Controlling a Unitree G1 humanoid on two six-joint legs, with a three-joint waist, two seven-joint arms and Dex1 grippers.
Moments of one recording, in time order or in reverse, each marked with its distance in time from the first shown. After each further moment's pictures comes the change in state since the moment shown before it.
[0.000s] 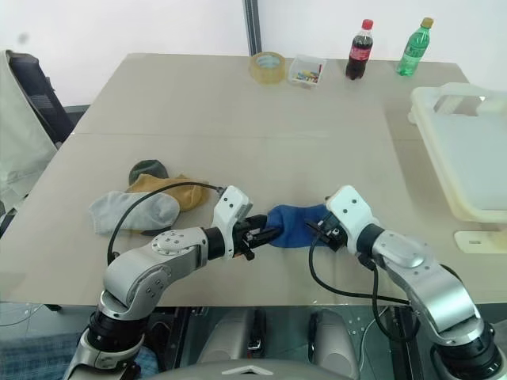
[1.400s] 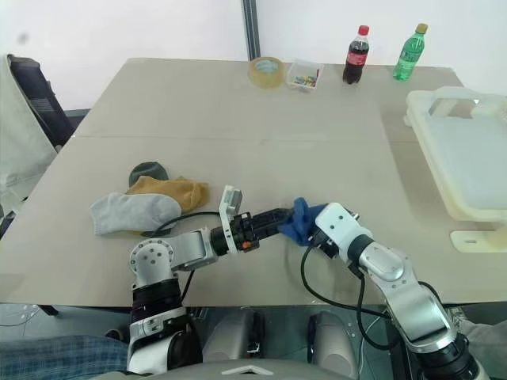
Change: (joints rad) left arm -0.151 -0.477 0.657 0.505 -0.563 0.475 0.057; right arm 0.046 0.045 0.098 0.099 -0.292 -0.155 0.024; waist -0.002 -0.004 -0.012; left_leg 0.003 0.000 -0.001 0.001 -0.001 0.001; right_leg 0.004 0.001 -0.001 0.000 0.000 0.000
